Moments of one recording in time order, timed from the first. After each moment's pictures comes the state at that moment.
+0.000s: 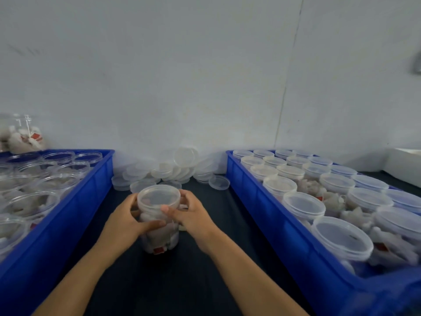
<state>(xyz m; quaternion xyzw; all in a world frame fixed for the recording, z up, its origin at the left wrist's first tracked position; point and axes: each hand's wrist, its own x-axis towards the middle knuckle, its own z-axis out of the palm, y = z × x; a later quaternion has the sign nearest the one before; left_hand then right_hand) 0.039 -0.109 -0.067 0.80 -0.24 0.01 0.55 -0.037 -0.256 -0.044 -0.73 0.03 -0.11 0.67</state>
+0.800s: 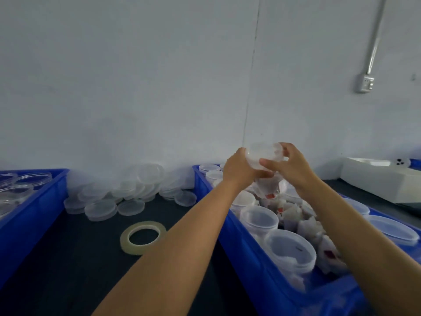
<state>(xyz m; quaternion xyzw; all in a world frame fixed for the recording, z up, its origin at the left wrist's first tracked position) -0.048 -0.401 0.064 0.71 -0.44 -0.01 0.55 -0.141 -0.493 0.079 -0.79 0.21 -0.42 0.40</state>
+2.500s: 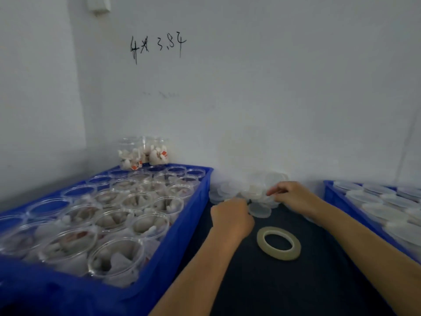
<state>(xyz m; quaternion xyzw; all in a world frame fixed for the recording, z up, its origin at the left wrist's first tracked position) 0.020 -0.114 0.012 0.97 -0.17 0.09 0.16 0.014 -0.275 0.045 -0.93 0.01 -0.11 0.36</state>
